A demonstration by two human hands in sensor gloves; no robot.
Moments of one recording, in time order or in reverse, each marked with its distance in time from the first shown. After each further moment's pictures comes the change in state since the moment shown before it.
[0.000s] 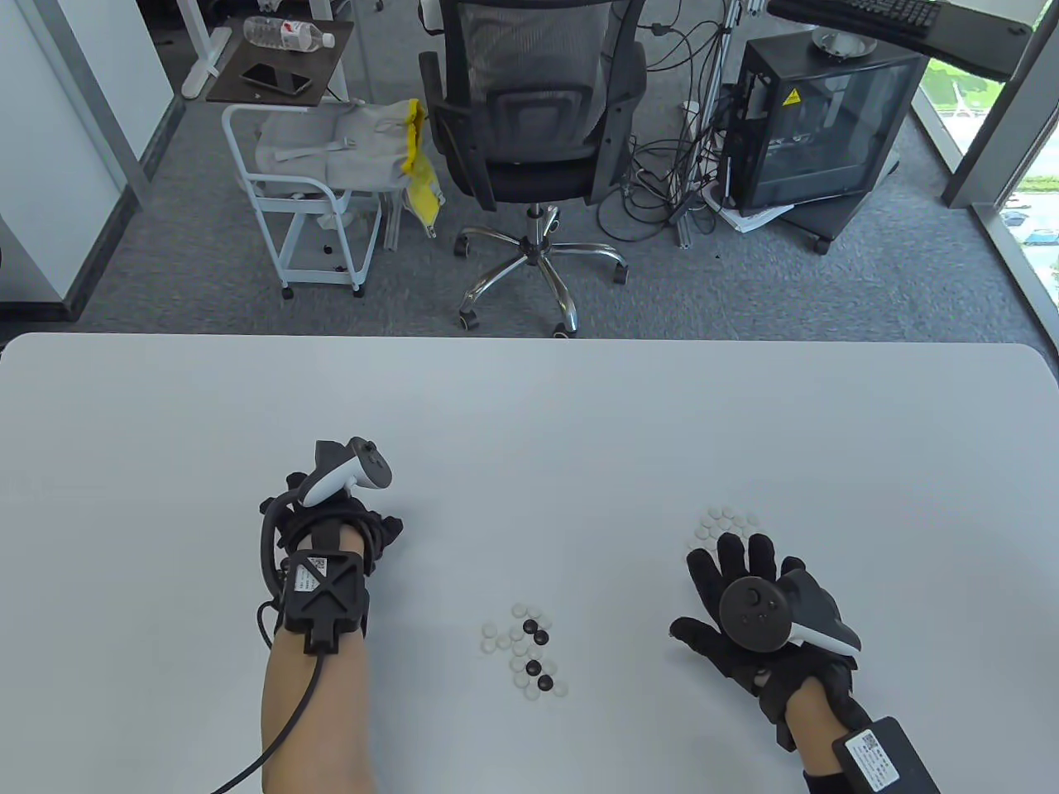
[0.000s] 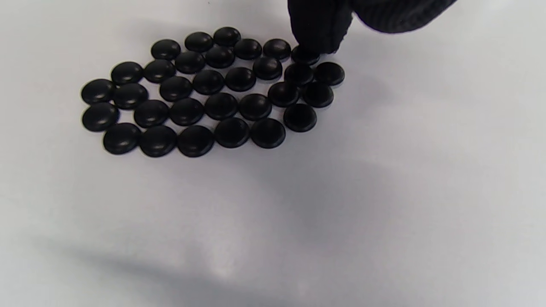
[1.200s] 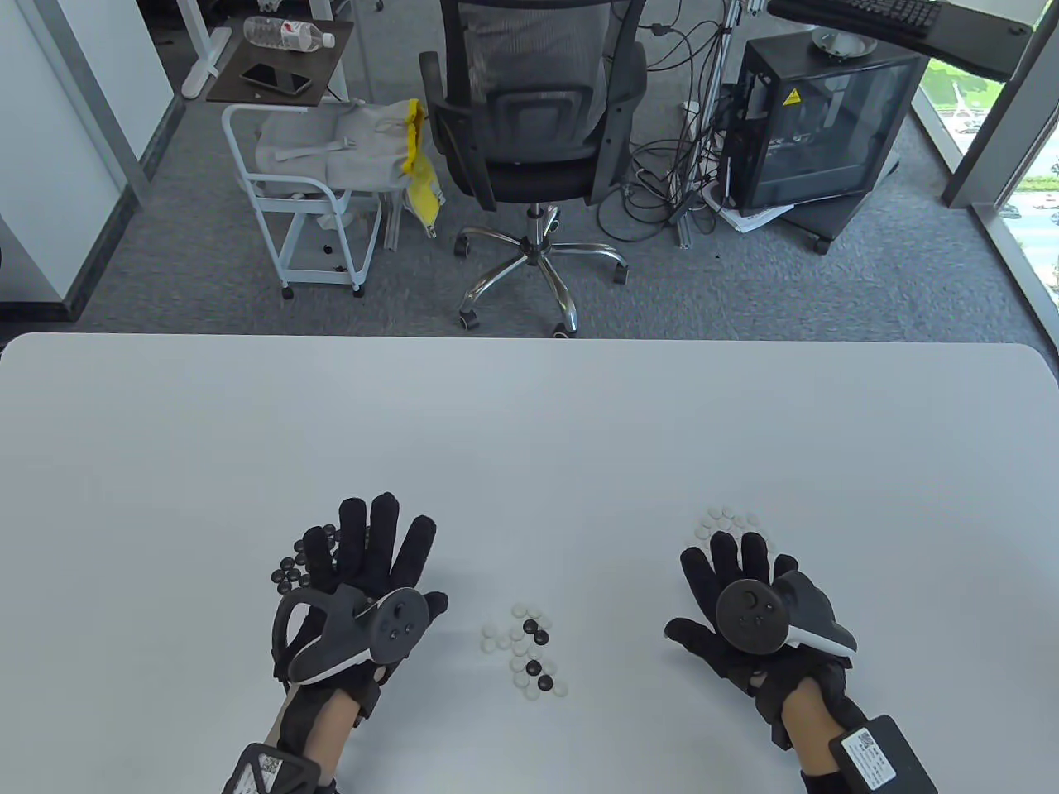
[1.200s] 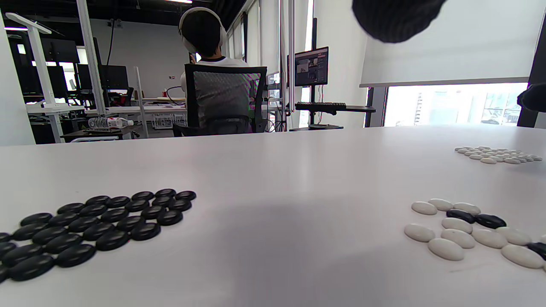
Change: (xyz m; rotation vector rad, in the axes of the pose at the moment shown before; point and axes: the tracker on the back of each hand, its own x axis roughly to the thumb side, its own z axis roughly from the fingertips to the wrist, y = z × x) left_hand 0.018 -0.092 0.135 0.829 -0.513 -0.272; right_hand 0.002 0.003 -0.004 -0.011 -0.023 0.010
